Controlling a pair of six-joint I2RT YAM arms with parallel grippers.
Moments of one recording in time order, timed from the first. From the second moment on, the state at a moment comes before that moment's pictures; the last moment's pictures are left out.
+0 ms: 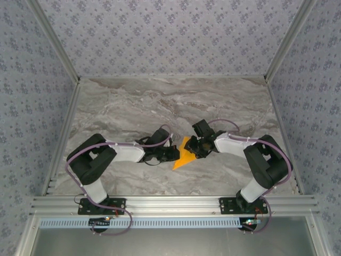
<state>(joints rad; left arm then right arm) -0.86 1.73 0.77 0.11 0.34 -0.88 0.59 1.61 0.77 -0.28 -0.22 1.04</state>
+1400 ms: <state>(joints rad) -0.82 1.69 0.77 0.19 0.42 -0.83 0.61 1.58 0.75 -0.27 -0.16 1.08</state>
